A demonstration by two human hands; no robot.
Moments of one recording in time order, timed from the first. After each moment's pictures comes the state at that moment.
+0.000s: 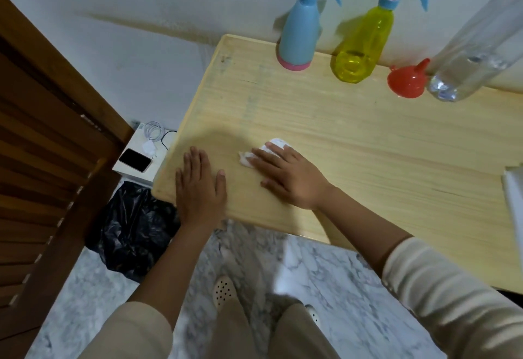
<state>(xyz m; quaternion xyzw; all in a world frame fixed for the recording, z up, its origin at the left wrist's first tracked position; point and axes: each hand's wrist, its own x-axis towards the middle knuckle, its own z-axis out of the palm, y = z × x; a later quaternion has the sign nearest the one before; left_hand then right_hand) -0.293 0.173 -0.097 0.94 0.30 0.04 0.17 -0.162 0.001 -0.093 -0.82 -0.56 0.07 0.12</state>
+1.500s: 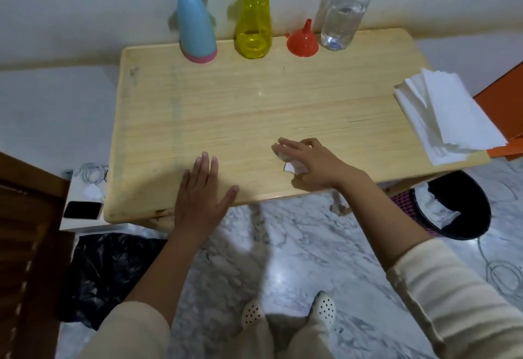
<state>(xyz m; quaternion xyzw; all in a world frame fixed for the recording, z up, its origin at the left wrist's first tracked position) -0.301 0.133 -0.098 0.99 -0.01 -0.02 0.13 -0.220 -0.119 -0.042 -0.94 -0.22 0.22 0.15</state>
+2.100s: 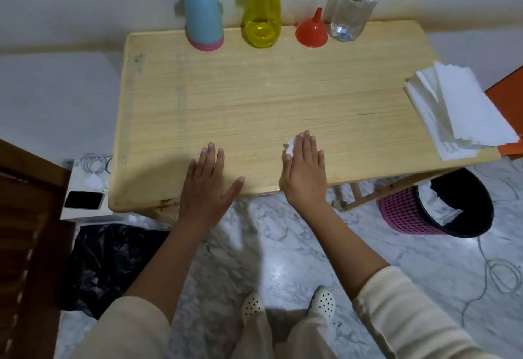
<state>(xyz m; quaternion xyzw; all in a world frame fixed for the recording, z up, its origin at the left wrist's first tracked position) -0.301 0.137 -0.097 0.99 -0.02 -0.03 0.15 -0.265 -0.056 -0.094 -0.98 0.02 0.03 0.22</state>
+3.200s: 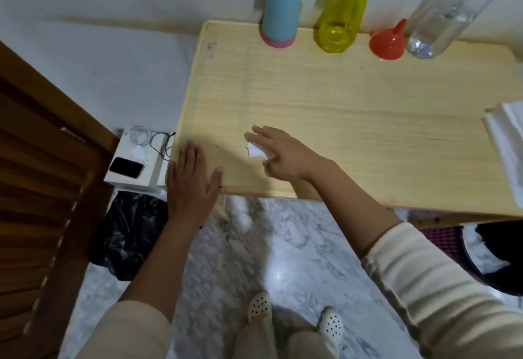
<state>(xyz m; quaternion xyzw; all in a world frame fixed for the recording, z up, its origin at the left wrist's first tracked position) -0.336 0.223 -0.099 0.97 0.18 0.03 0.16 -0.205 0.043 -0.068 -0.87 -0.38 0.22 0.22</state>
